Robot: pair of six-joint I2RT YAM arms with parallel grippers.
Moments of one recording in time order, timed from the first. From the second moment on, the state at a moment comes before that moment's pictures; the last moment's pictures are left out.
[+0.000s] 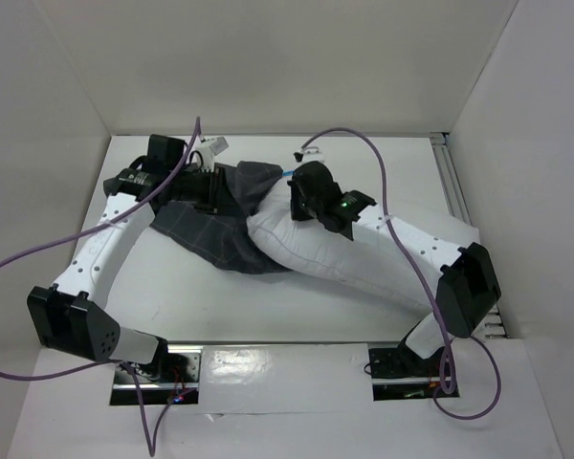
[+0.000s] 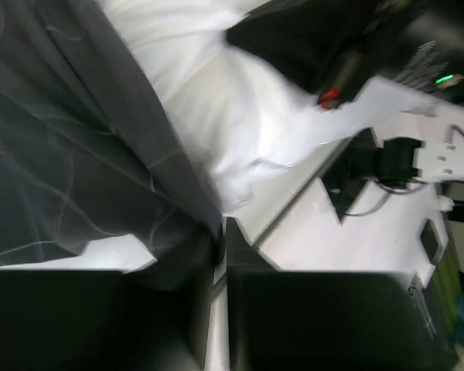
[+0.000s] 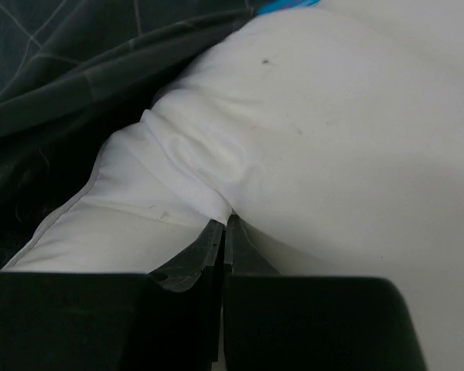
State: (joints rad) left arm -0.22 1.40 1.40 -0.81 0.70 -0.18; right arm 0.70 1.56 1.31 -0.38 0.25 0.42
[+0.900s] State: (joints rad) left arm -0.40 1.83 1.66 -0.84 0.16 -0.19; right arm 0.78 1.55 1.14 -0.28 0.21 0.49
